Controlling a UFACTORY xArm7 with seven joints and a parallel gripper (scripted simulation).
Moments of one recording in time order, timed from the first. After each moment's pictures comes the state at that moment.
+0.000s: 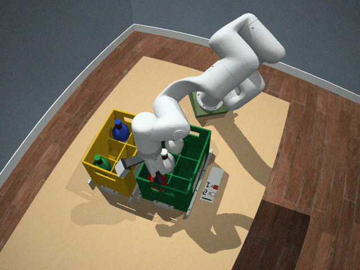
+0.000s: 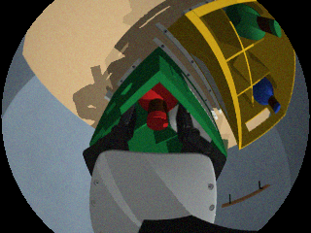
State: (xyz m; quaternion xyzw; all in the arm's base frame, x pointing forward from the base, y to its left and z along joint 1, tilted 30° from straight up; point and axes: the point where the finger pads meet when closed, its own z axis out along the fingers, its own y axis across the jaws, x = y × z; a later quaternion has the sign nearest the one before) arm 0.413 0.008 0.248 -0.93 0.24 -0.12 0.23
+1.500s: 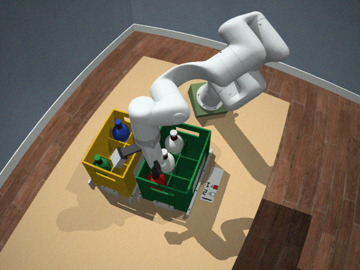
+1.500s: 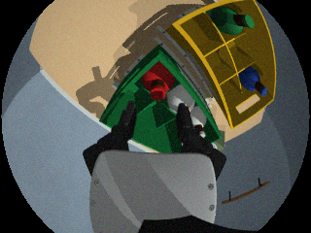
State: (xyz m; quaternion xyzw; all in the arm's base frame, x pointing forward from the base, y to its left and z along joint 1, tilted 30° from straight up) arm 0.392 -0.015 0.301 -0.93 0.24 -0.12 0.23
